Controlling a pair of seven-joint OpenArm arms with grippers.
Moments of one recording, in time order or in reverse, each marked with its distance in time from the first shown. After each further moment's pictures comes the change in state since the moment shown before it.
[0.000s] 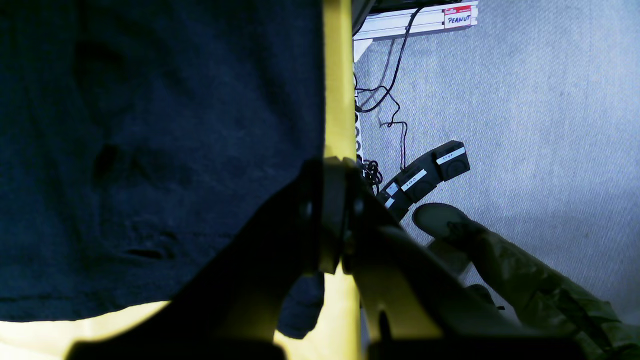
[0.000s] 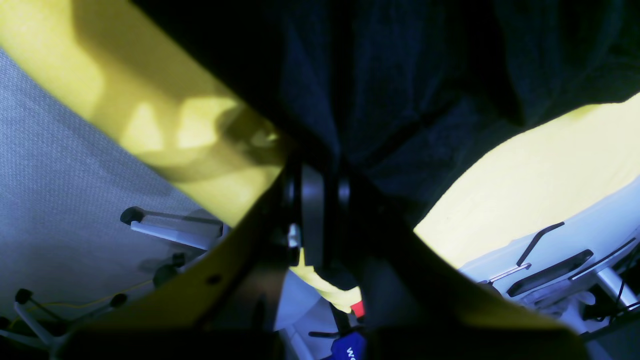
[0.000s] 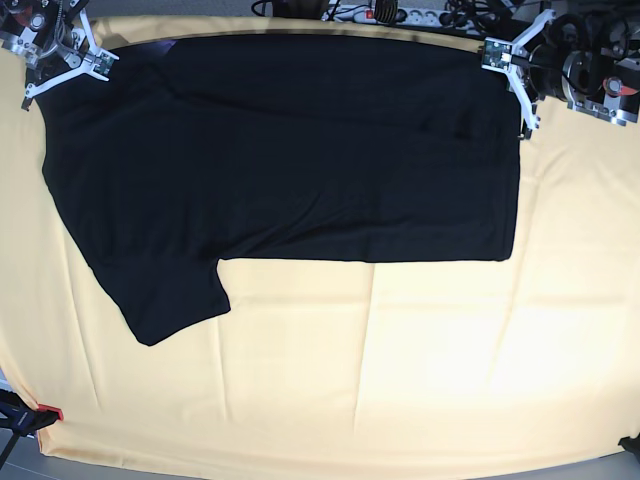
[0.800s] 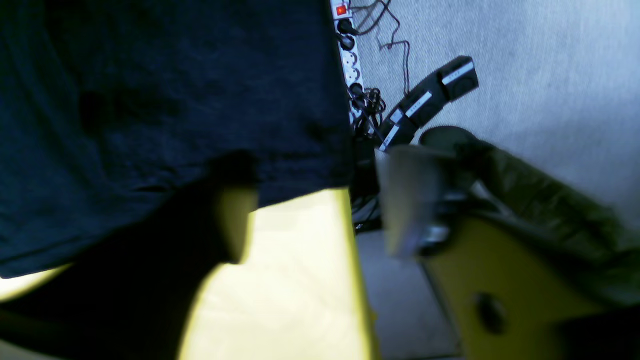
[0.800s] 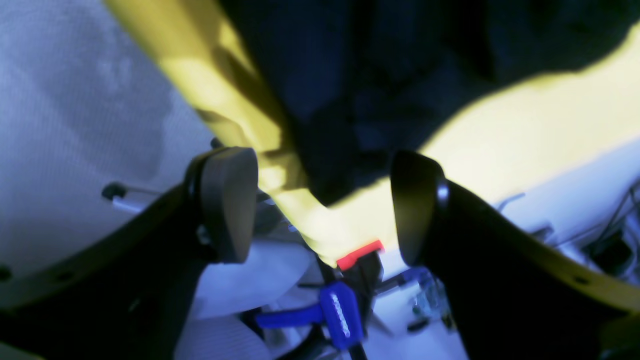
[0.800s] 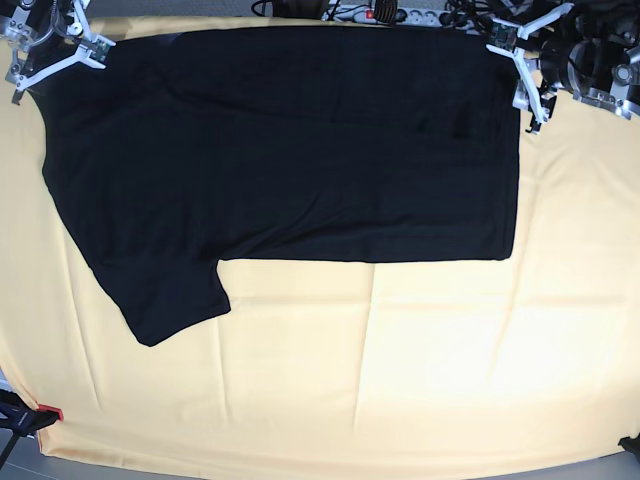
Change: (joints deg) left arm 0.0 -5.2 0.0 9.4 -1.2 1.3 13.6; right arm -11.1 2.5 9.0 11.3 -3.1 -9.6 -4.3
